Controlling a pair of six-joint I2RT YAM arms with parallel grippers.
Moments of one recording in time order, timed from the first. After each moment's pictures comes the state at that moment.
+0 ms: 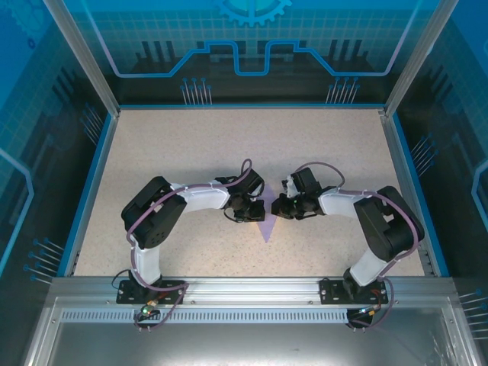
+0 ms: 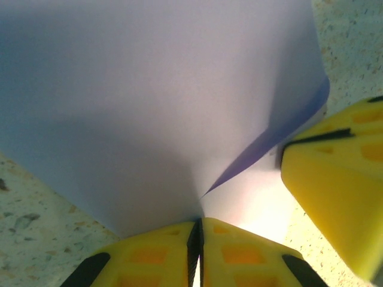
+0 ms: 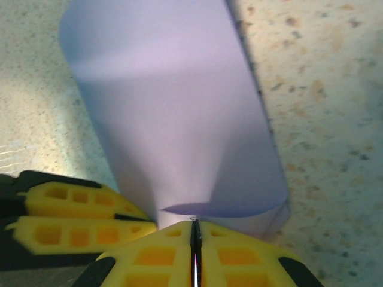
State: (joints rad) left arm -0.74 1.92 1.12 -0.39 0.32 -0.72; right arm 0.45 1.65 0.71 -0.12 -0.50 0.66
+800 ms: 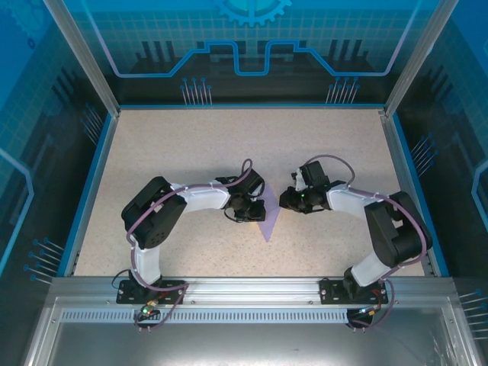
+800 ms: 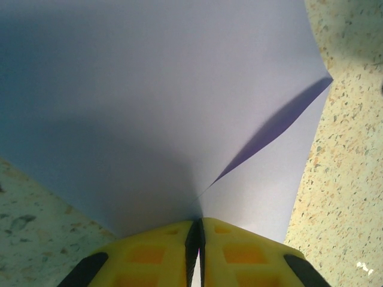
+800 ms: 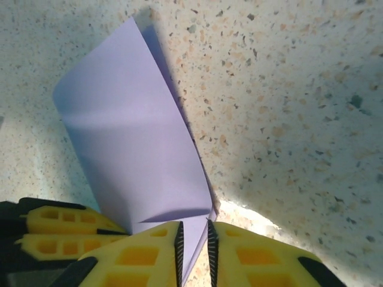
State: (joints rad) left arm -0.74 1.91 1.13 -0.40 0.31 -0.71; right arm 0.37 1.57 0.75 -0.25 -0.41 0.58
